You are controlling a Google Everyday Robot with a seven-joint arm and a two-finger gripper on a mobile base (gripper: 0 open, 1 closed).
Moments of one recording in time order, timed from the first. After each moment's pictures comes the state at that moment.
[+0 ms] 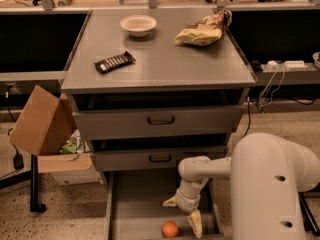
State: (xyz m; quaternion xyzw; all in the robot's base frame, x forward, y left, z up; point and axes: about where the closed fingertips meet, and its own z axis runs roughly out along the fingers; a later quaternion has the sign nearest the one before) arm 0.432 -0.104 0.292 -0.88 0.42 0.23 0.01
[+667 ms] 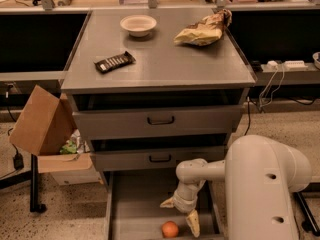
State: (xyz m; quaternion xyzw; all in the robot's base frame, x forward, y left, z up) arm 0.441 -0.097 0.264 -0.89 0.39 0.23 0.02
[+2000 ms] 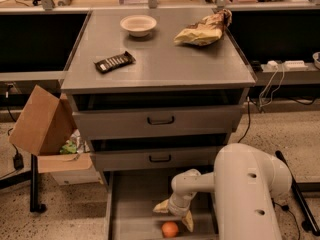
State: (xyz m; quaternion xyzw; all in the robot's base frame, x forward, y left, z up) arm 0.471 -0.079 0.182 -0.96 0.24 0.14 0.08
